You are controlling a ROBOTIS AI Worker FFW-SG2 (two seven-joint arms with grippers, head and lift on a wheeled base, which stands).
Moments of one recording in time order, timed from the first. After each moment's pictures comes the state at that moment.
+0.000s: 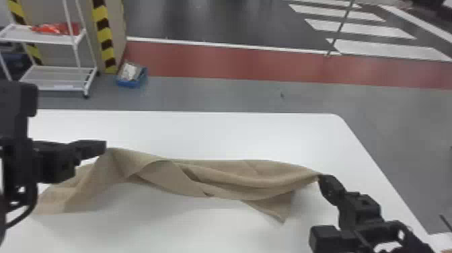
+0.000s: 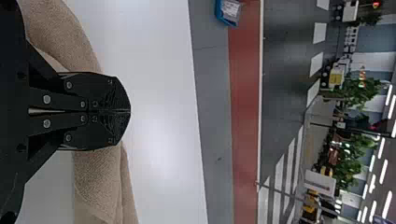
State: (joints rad) left arm -0.05 0.00 0.05 -2.26 -0.35 1.33 -0.67; right arm 0.51 -0.33 -0.19 -2.02 1.29 -0.03 0.39
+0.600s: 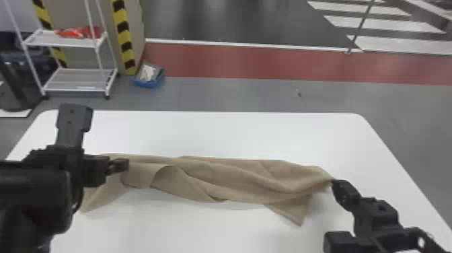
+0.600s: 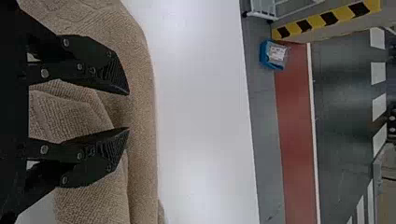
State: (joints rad) left arm -0.09 0.00 0.01 -2.02 -0.37 1.27 -0.45; right arm 0.51 -0.32 -0.16 -2.02 1.29 -0.02 0.41
